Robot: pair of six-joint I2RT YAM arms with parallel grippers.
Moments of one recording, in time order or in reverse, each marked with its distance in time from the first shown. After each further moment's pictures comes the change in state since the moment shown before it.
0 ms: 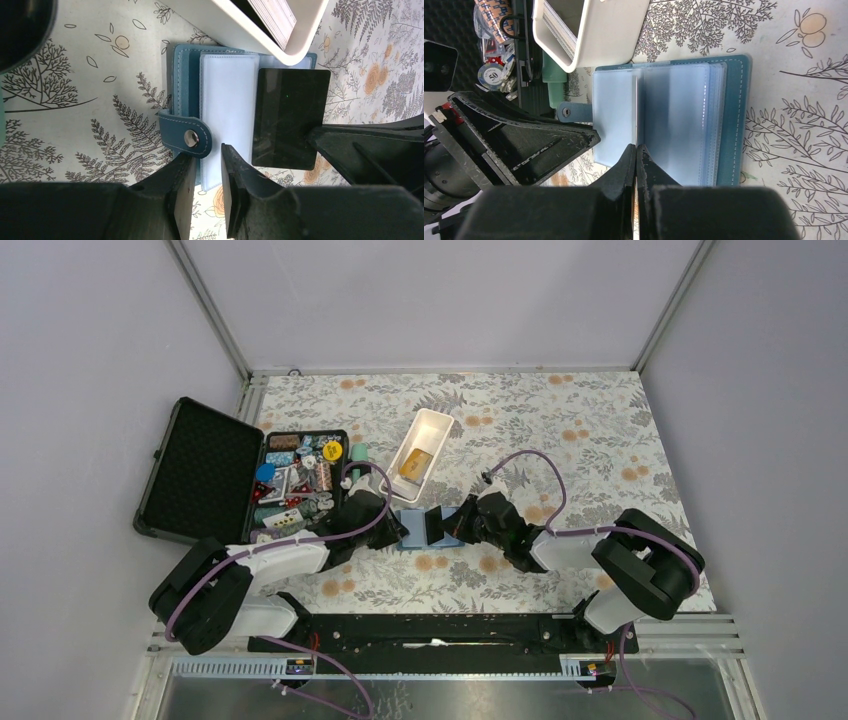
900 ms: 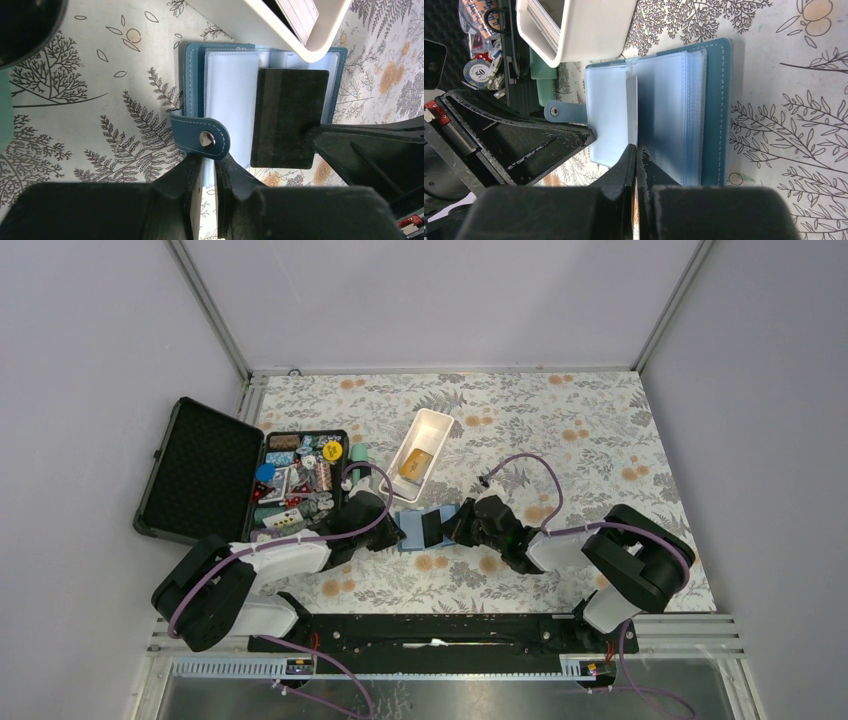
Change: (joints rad) left arm -0.001 0.019 0.000 -0.015 -0.003 0.003; right arm 0.015 0.051 -0.006 0.041 0.006 0.007
